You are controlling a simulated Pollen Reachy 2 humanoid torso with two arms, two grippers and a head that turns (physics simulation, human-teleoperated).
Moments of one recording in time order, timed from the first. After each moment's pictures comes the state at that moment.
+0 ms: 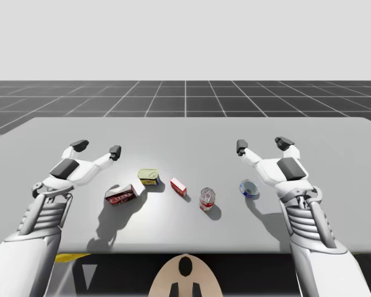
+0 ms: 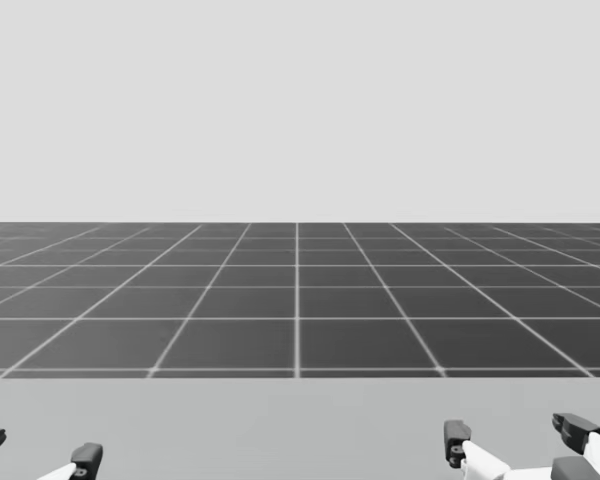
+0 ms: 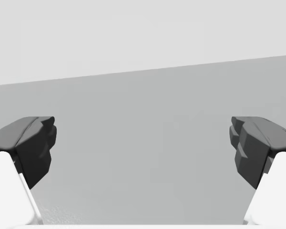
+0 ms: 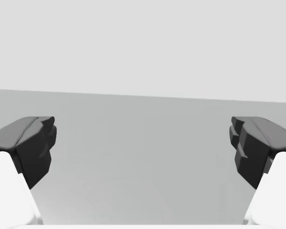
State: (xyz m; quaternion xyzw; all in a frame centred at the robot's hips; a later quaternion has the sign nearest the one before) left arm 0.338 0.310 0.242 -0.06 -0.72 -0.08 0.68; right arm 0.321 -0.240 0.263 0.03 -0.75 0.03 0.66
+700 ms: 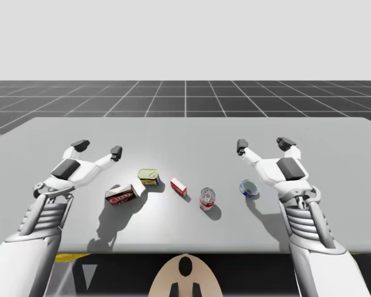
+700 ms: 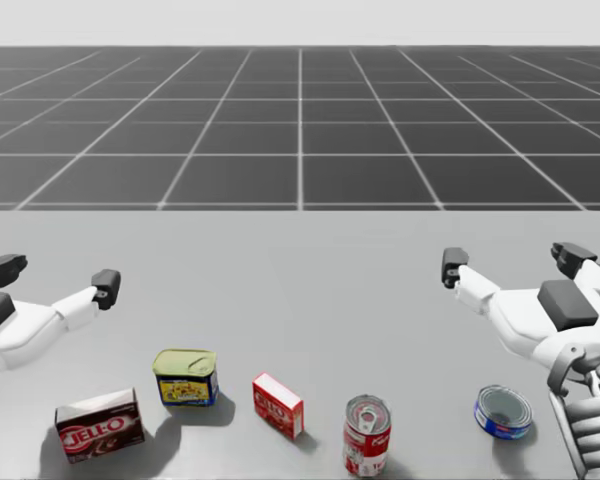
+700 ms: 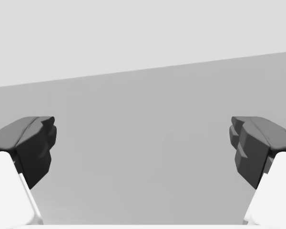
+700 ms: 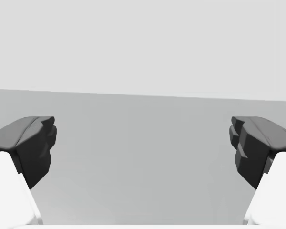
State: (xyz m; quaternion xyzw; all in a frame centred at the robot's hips) left arm 0.338 0.308 0.241 -0.06 -0.72 -0.08 0.68; right arm 0.320 -0.237 0.264 0.01 -0.75 0.02 0.66
